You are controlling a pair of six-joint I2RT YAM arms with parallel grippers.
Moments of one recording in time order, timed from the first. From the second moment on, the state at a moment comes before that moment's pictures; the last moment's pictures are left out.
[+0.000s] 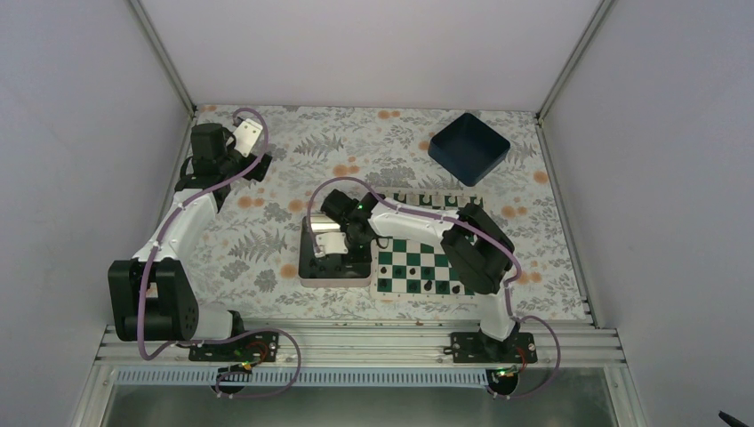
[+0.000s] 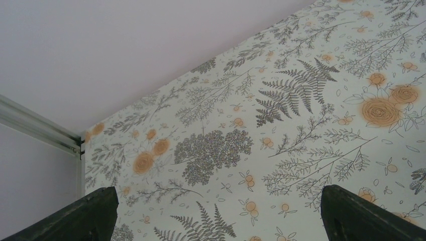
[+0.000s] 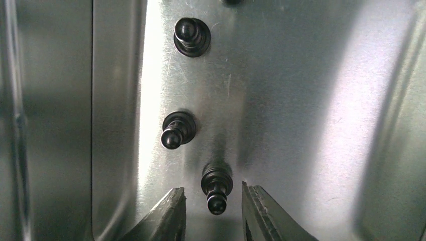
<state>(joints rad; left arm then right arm) 0.02 1.37 0.99 -0.14 0.17 0.45 0.97 2.00 1.44 -0.83 -0.15 -0.76</state>
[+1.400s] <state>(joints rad) 0.02 1.37 0.99 -0.14 0.17 0.45 0.35 1.27 0.85 -0.90 -0.10 -0.77</state>
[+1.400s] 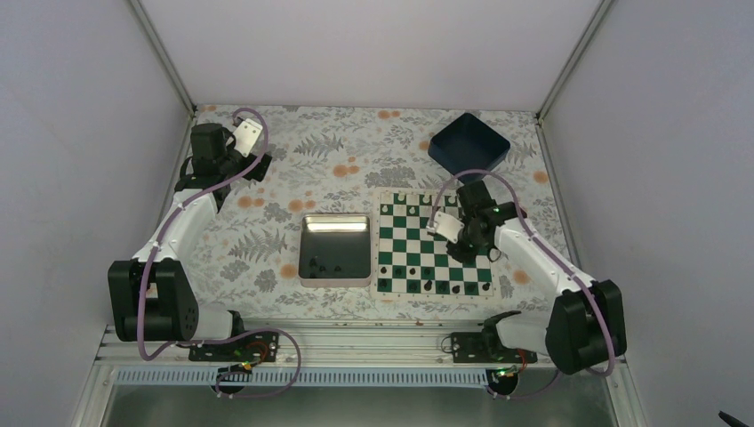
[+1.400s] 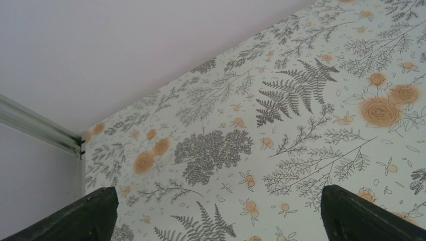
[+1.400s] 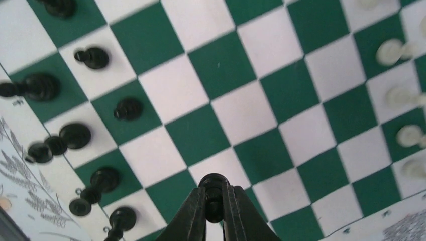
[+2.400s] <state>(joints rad) 0.02 1.37 0.99 -0.15 0.16 0.45 0.33 1.41 0.73 -0.84 -0.24 -0.85</state>
